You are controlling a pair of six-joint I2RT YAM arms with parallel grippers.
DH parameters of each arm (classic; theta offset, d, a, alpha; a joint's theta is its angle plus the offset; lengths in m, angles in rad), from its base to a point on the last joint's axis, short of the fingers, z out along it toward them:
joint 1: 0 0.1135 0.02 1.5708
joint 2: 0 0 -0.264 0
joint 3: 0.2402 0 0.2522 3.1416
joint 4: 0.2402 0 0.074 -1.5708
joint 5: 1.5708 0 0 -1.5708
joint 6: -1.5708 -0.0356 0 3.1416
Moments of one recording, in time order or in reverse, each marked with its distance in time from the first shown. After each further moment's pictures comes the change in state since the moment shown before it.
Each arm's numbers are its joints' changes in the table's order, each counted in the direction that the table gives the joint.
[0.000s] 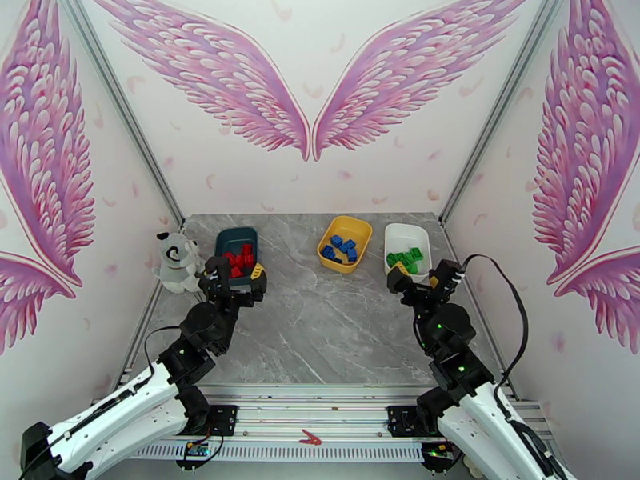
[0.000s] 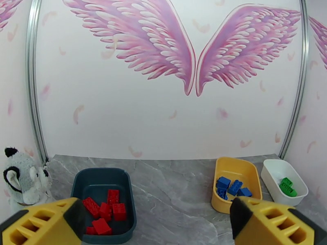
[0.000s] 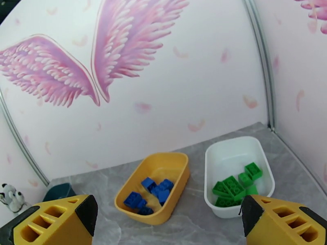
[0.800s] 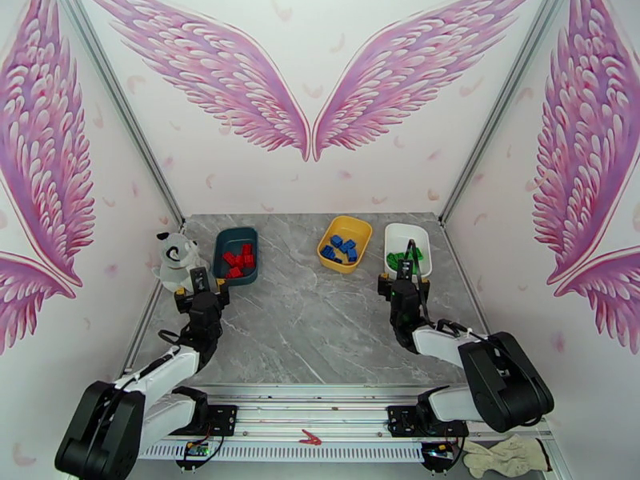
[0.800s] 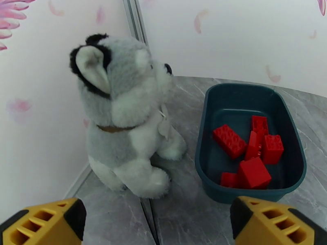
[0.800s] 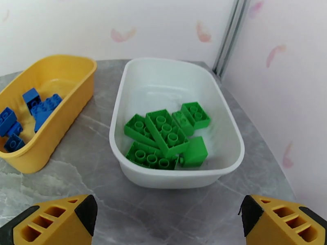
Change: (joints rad) left arm 0.568 -0.414 -0.294 -0.347 0.006 0.016; right arm -0.149 -0.821 -0.138 -0.616 0.128 0.273
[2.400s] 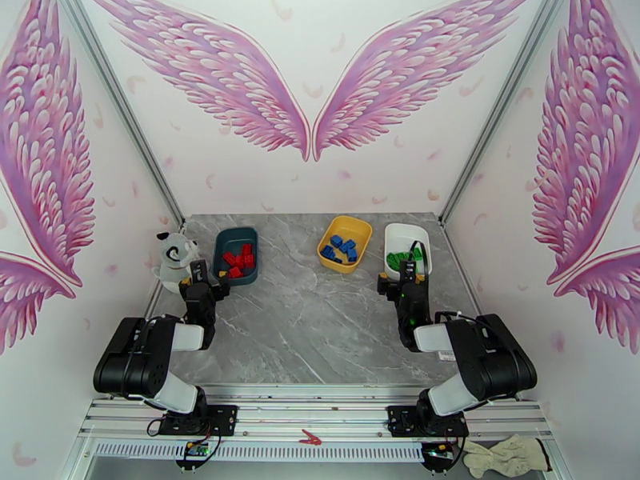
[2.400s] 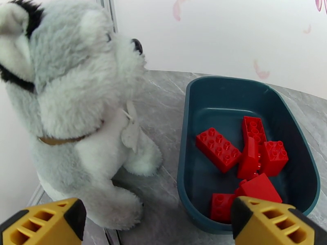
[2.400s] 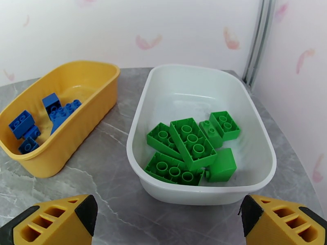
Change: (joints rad) left arm 0.202 -0.379 0.087 -0.327 0.325 -0.004; right arm -0.107 -0.144 -0.021 -0.195 -0.264 0.001
